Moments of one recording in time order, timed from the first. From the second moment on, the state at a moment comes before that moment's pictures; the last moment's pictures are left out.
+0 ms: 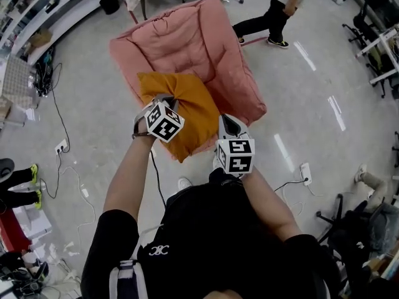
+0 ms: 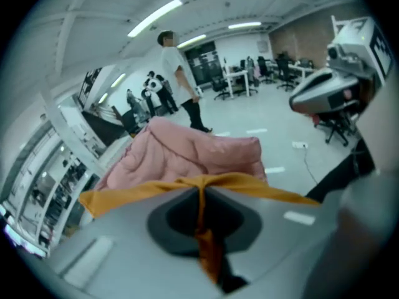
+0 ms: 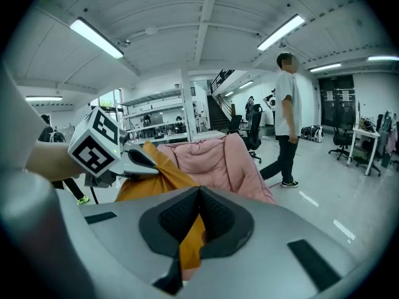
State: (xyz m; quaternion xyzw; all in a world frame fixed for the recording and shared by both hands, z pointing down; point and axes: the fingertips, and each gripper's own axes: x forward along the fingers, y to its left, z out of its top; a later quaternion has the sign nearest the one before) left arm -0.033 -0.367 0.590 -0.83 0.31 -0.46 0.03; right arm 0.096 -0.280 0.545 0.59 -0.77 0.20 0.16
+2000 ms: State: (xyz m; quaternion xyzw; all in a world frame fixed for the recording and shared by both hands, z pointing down) left arm -0.145 -0.602 0.640 -0.61 0.36 -0.69 0.16; right arm 0.240 -0.360 0.592 0.57 -0.75 0.27 0.16
